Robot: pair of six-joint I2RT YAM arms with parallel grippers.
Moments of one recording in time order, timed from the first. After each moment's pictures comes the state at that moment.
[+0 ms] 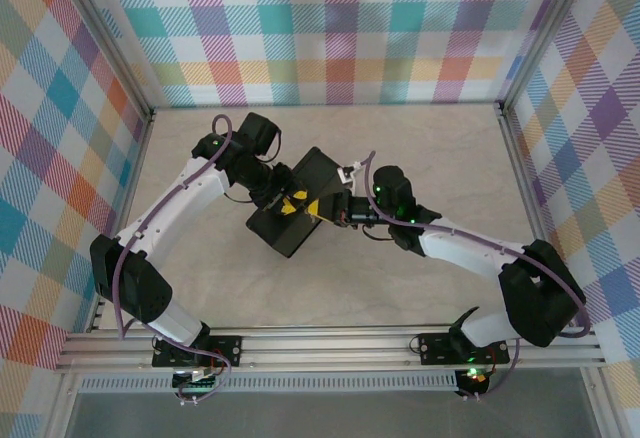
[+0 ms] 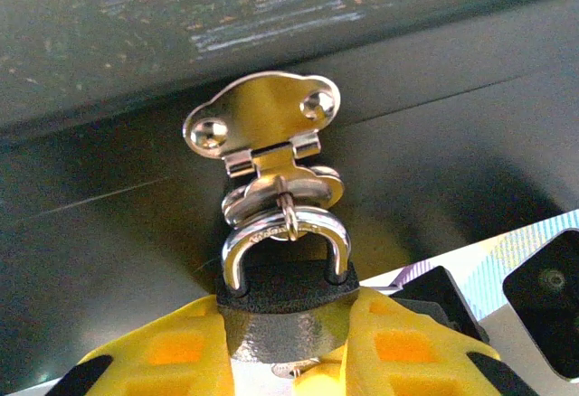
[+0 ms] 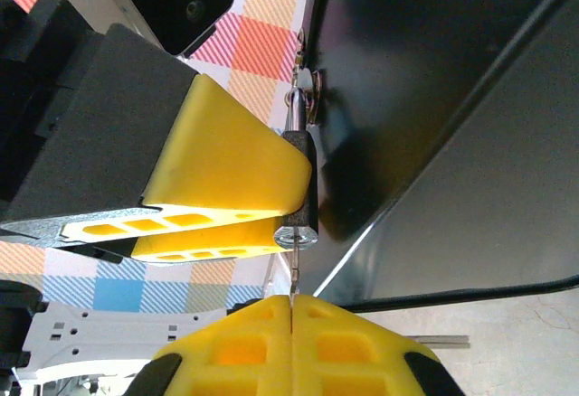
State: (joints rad) left arm -0.50 1.56 1.55 -1.14 0.44 -1.17; right arm 0.68 1.40 0.79 0.35 -0.69 1.06
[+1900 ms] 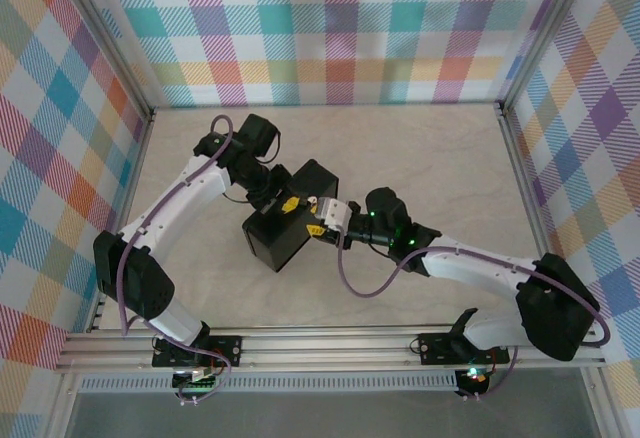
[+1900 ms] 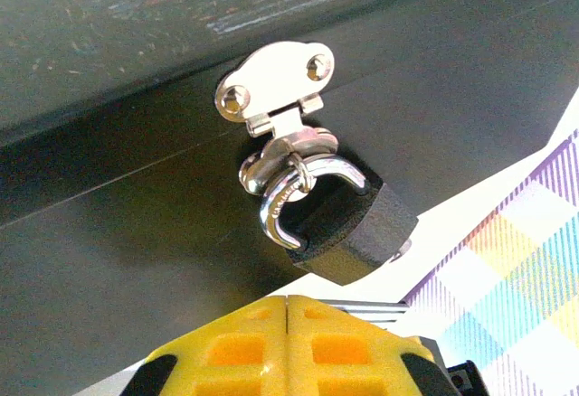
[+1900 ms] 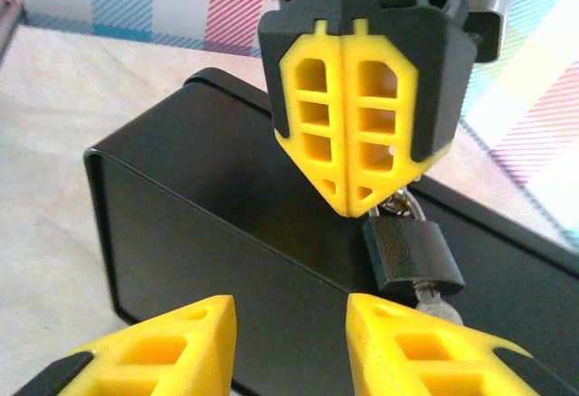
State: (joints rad) left arm -0.48 1.59 1.55 -1.18 0.41 -1.20; right arm 0.84 1.31 0.70 0.32 -0.33 -0.48
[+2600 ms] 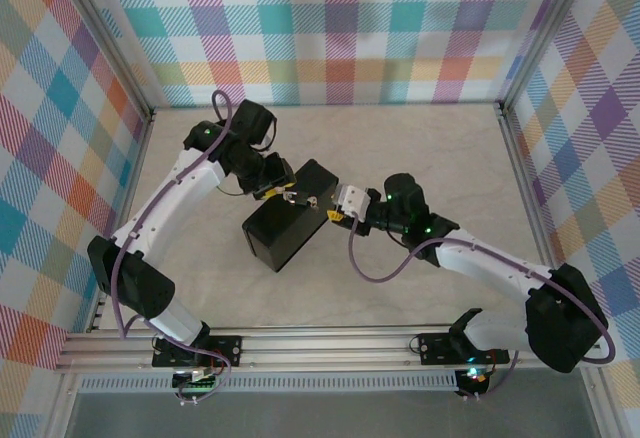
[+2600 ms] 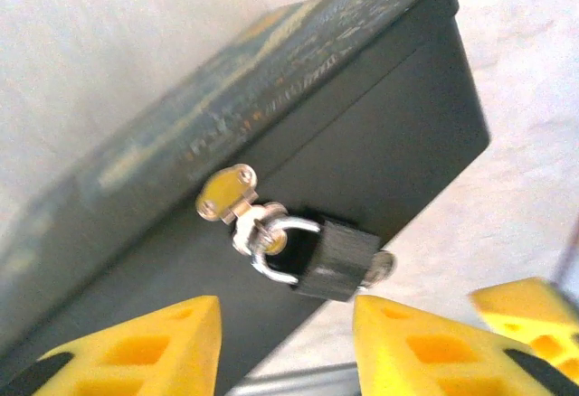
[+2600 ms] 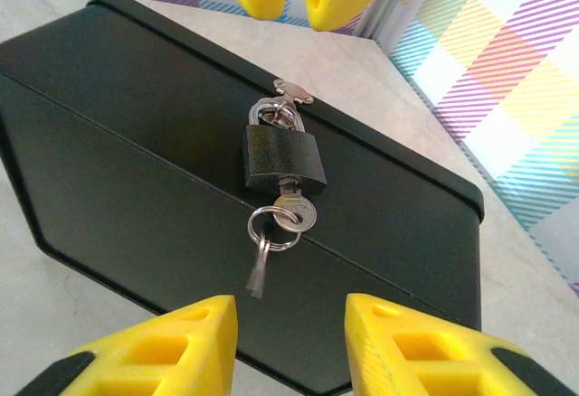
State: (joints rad) left arm -0.48 1.59 1.69 -1.25 0.18 -0.77; right arm 0.68 1.24 0.74 0.12 -0.41 -0.56
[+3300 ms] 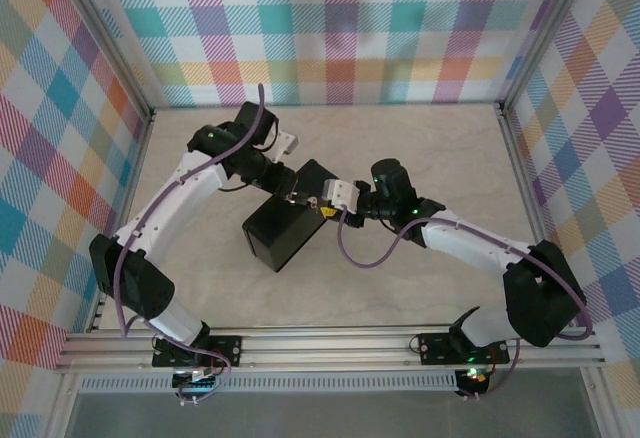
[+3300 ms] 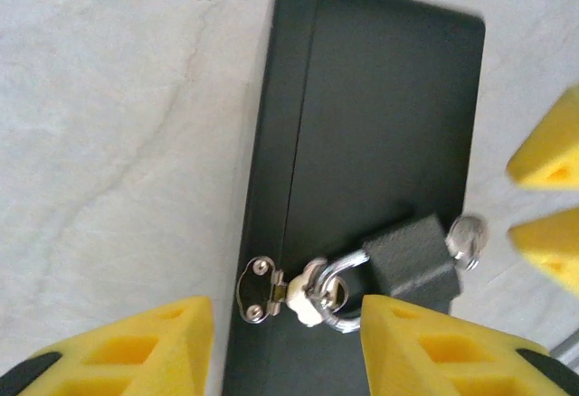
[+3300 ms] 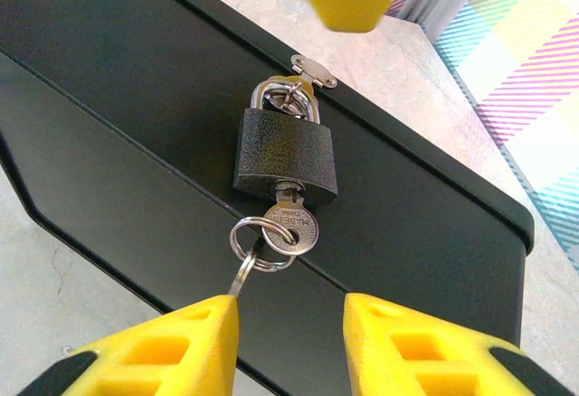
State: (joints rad) left arm -0.48 1.58 1.62 -1.13 0.14 0.05; right arm 0.65 1.40 0.87 0.04 -0.48 -0.69
